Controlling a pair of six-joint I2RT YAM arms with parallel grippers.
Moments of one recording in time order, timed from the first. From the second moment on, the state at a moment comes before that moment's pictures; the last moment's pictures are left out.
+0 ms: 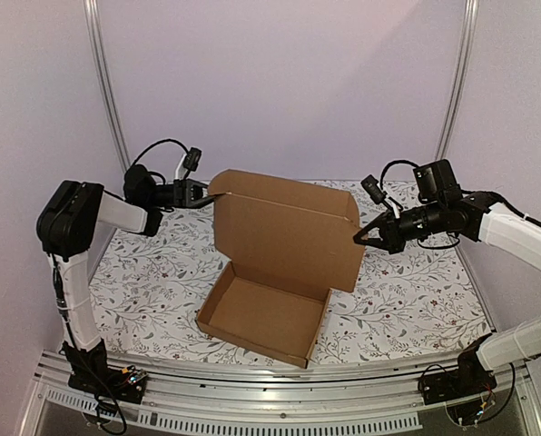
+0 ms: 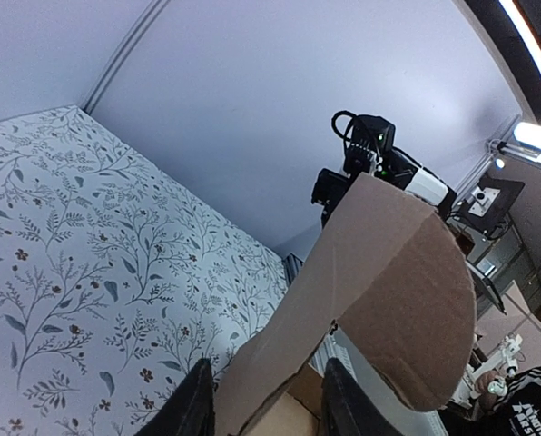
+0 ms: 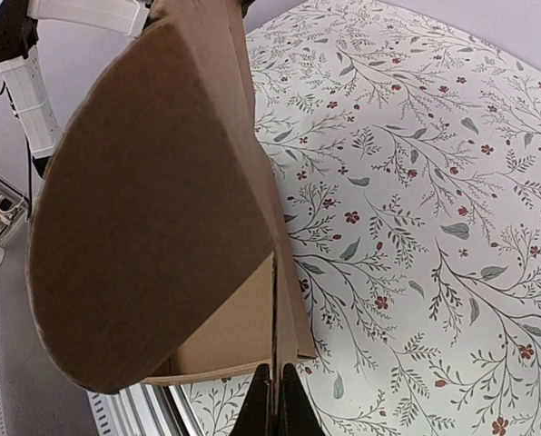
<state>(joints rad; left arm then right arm) -0.20 2.07 1.15 1.32 1.36 -1.10 0.47 1.26 1.02 -0.49 -0.66 -0.08</state>
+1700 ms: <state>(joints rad) -0.46 1.40 0.69 0.58 0.48 -0.12 0.71 1.27 1.01 -0.37 -0.14 0.24</state>
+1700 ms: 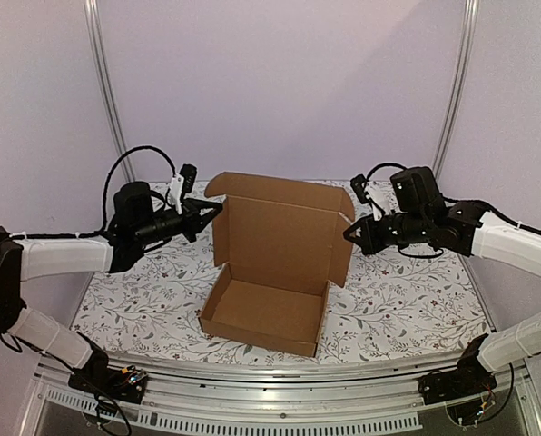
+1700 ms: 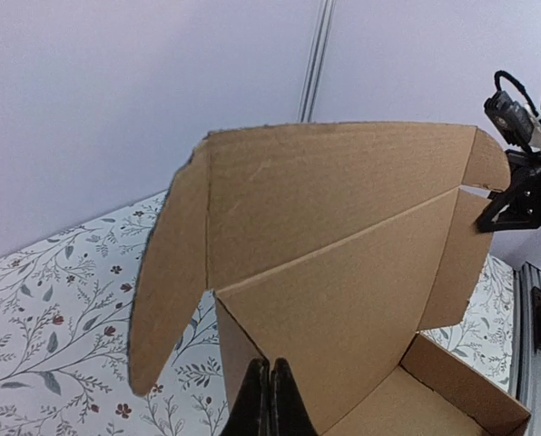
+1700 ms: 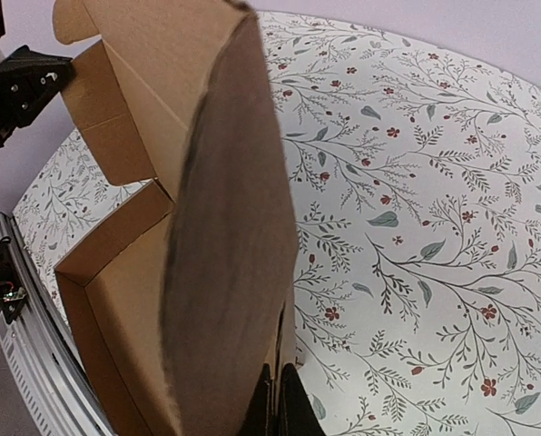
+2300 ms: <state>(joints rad) -0.82 1.23 0.69 0.35 -0.24 -0.07 0.98 1.29 0.98 -0.27 0.36 0.40</state>
